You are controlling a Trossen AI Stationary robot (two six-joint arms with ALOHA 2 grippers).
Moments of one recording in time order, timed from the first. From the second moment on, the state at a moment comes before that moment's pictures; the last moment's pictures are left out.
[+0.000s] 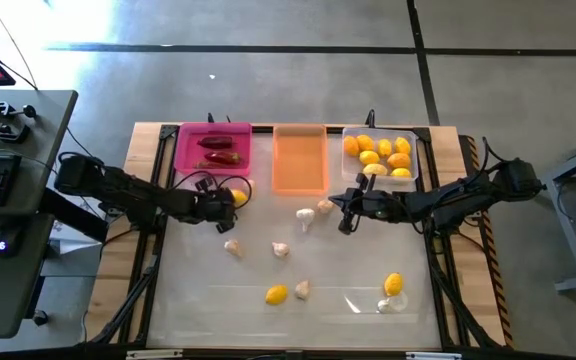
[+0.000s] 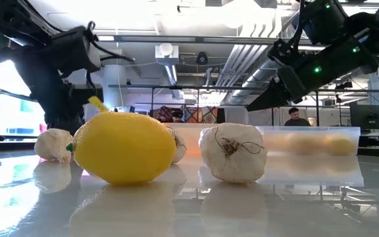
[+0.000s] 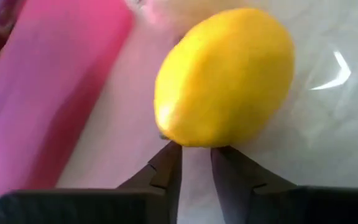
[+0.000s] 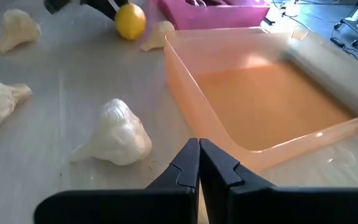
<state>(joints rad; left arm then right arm) -0.04 1.35 0.44 -0.30 -0.60 -0.33 0.03 1.33 0.38 0.46 0.41 0.05</state>
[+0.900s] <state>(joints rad) -0.07 1.32 0.52 -0.46 -0.30 -0.23 0.03 1.33 0.38 0.45 0.37 0.05</state>
